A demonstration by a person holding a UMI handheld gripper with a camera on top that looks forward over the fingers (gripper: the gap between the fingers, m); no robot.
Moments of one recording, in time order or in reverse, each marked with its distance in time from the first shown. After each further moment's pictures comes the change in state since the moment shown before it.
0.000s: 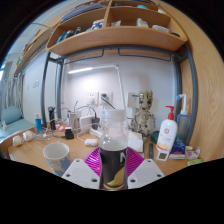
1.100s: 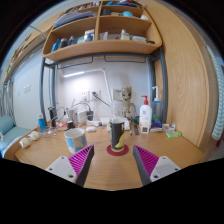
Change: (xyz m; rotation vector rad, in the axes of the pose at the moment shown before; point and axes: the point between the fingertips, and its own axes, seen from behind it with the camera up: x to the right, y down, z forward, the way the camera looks) arm -0.031 0.037 -0.152 -0.036 0.210 0.116
